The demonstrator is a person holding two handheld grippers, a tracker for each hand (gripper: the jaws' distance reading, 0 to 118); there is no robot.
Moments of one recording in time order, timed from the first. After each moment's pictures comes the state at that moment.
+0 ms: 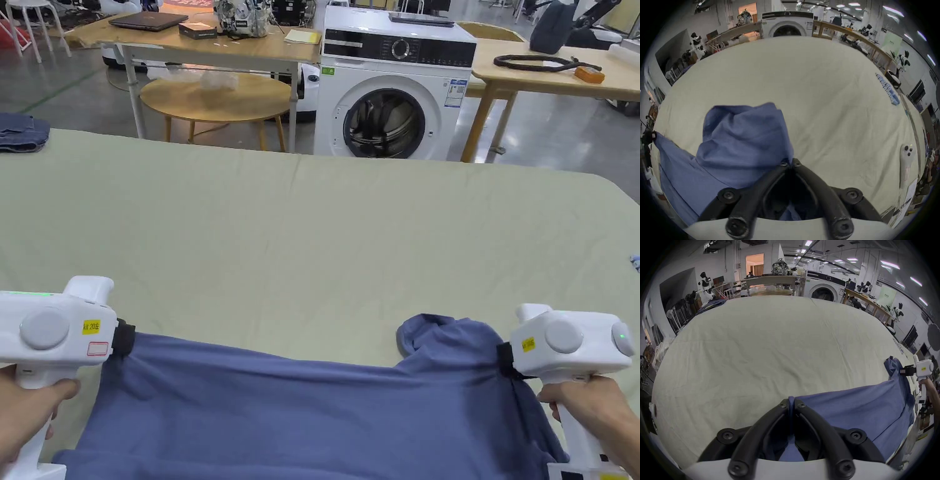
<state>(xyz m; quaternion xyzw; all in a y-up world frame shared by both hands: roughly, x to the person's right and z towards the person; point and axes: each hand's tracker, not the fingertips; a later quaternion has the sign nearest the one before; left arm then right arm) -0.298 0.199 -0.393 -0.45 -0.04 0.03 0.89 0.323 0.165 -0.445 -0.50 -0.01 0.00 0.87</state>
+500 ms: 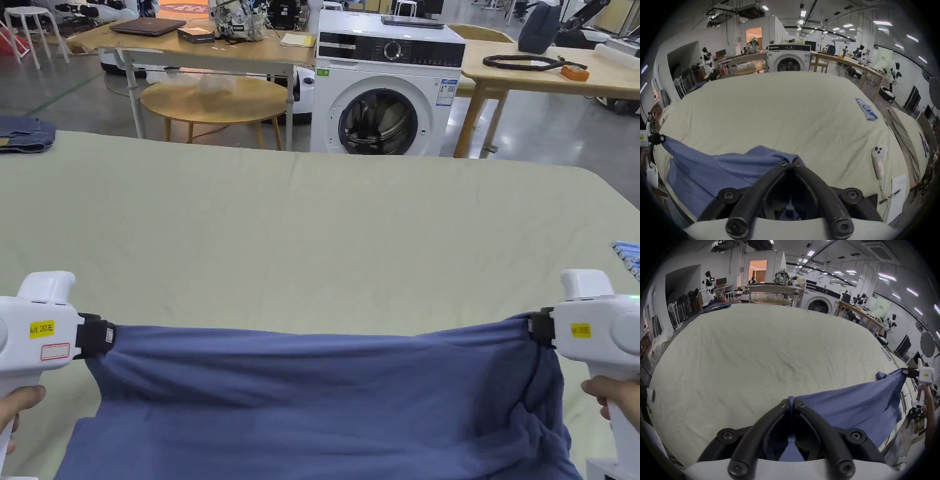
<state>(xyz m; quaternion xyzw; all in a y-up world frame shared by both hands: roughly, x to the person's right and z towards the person) -0.327 0.238 -0.302 -0.41 -0.06 0.08 0.91 0.321 0.261 -0.321 -0.39 0.00 0.01 0.92</state>
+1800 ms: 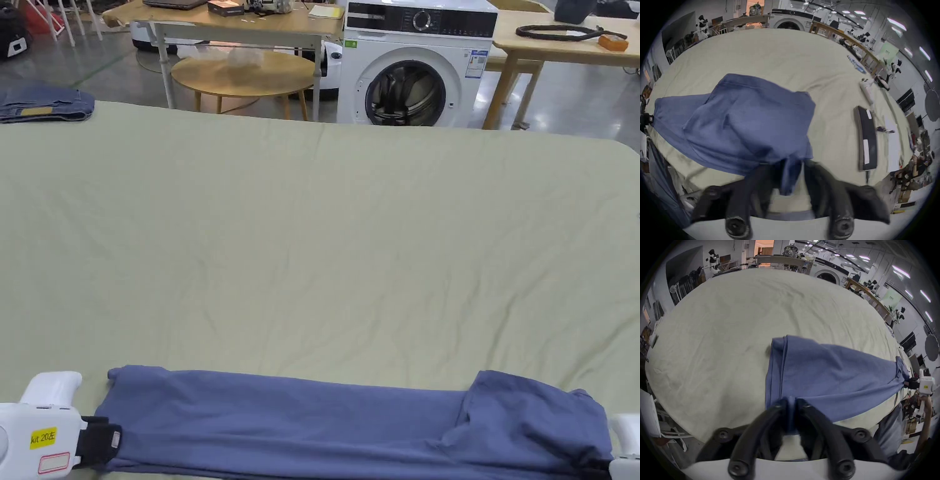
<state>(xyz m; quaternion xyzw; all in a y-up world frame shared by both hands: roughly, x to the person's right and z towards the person) -0.317 0.155 -0.149 -0.51 -0.04 0.09 0.85 0.313 0.172 -0.144 -0.52 -0.06 0.10 0.85</state>
